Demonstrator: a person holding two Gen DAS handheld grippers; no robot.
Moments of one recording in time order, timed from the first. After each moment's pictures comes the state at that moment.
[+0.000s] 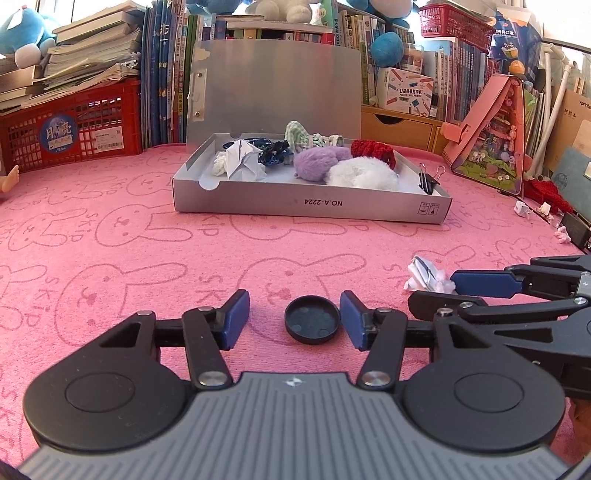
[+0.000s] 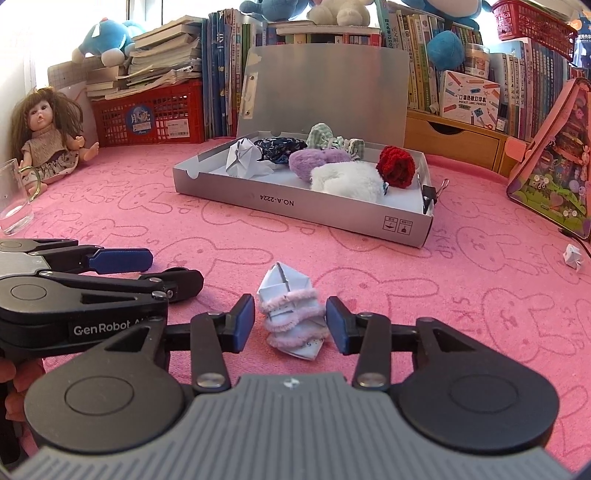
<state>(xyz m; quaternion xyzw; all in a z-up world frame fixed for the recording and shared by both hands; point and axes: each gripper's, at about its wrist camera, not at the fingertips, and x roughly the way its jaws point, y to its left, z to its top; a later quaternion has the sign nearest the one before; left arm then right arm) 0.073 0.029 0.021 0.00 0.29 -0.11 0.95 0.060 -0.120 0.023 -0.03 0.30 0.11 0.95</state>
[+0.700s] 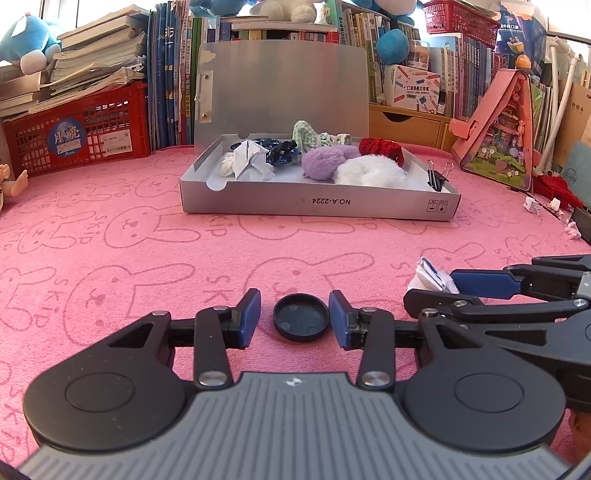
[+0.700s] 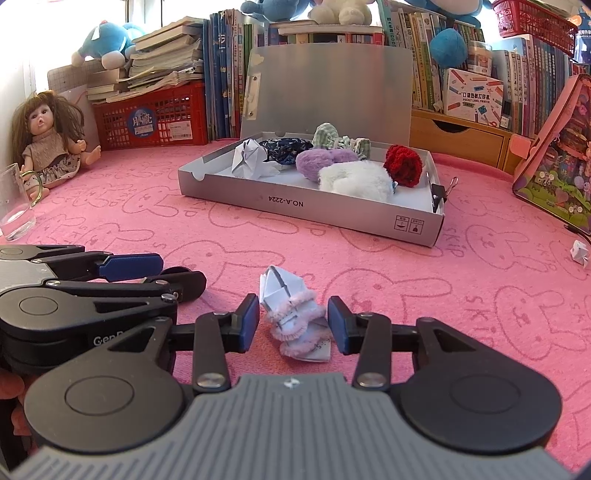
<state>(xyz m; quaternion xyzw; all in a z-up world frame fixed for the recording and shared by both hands) 0.074 0.027 0.021 0.01 0.29 -0.10 0.95 0.062 -0.113 0.022 -0.02 0.31 0.11 0.95</state>
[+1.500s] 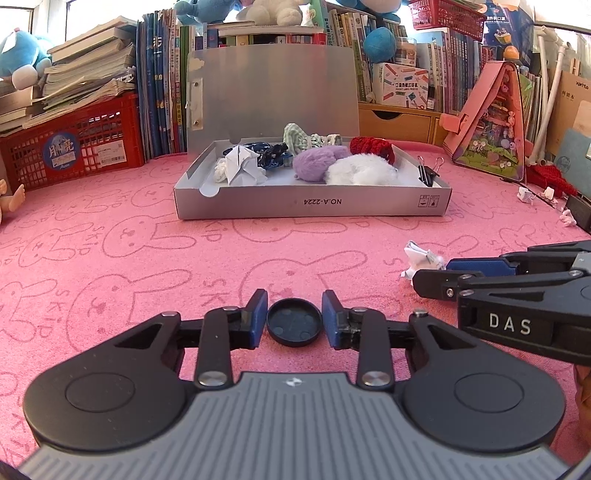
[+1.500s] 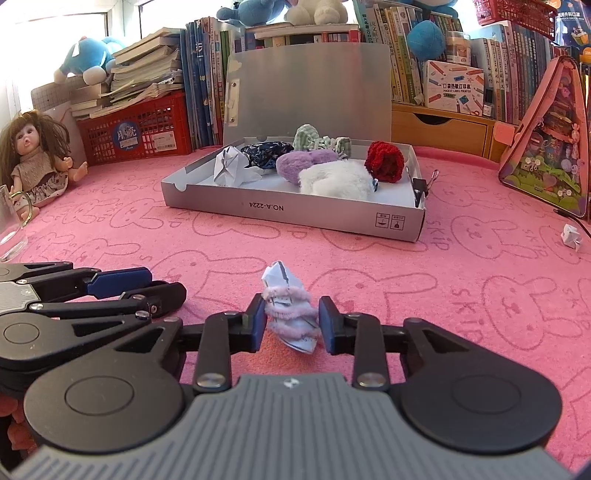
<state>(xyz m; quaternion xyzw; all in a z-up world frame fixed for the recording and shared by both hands) 0.068 0.024 0.024 0.03 0.28 -0.11 0.95 0.064 -0.123 0.024 0.01 0.30 0.09 0.95</state>
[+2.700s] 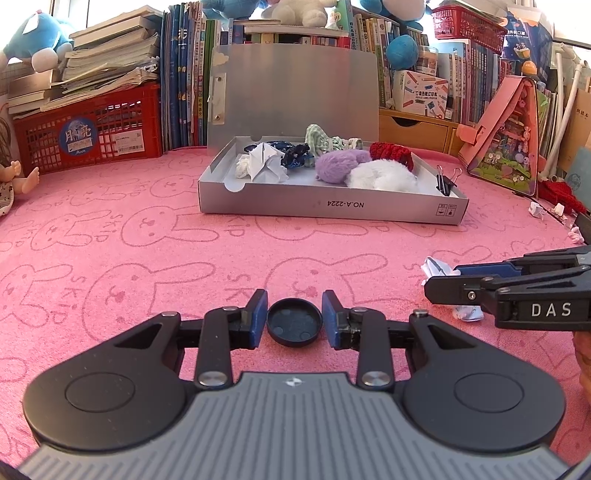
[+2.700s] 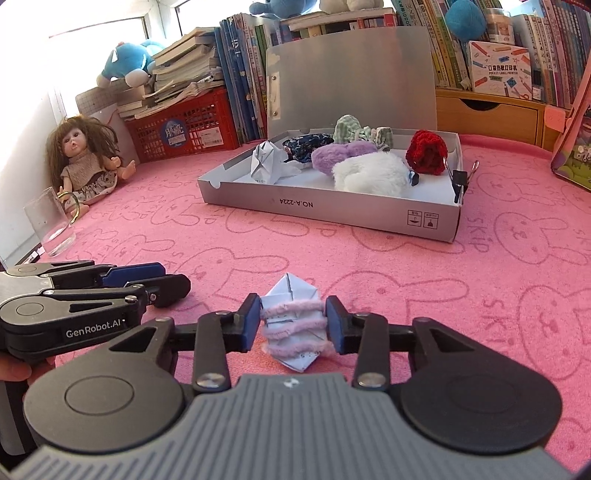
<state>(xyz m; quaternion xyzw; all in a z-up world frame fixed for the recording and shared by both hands) 0.068 0.039 0.025 0.01 0.29 -0.09 0.95 0.081 -0.149 0.022 0.03 0.32 0.19 0.93</state>
